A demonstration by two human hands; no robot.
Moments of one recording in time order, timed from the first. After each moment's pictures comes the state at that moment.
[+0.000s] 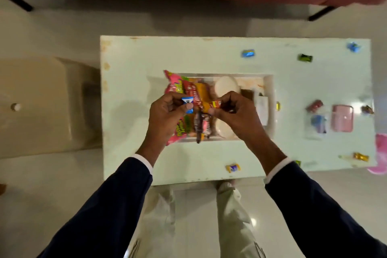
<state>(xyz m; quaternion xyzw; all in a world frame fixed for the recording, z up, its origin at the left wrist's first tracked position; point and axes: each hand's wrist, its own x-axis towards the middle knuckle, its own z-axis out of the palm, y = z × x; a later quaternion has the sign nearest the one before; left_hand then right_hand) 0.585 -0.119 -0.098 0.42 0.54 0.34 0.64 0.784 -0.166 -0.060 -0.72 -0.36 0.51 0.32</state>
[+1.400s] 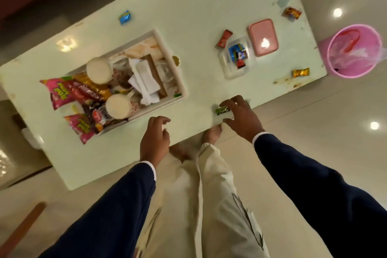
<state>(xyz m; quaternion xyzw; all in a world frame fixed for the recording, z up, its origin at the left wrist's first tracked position) 0.782 -0.322 -0.128 0.71 0.57 -0.09 0.41 1.046 -0.442 -0.159 -0.80 -0.40 0.45 0.08</state>
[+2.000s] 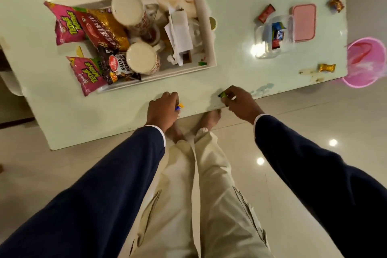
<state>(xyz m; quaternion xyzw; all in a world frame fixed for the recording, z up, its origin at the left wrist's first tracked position) 0.727 -0.316 -0.190 0.77 0.49 -0.23 0.34 0.974 -0.415 -0.179 -0.79 -0.34 0.50 0.09</state>
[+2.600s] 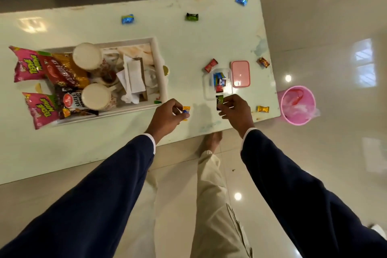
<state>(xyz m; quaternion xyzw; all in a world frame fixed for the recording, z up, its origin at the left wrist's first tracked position) 0.891 -0.309 -0.148 0.58 0.54 0.01 0.61 1.112 -0.402 -0.106 -0.84 -0.19 0.44 0.27</state>
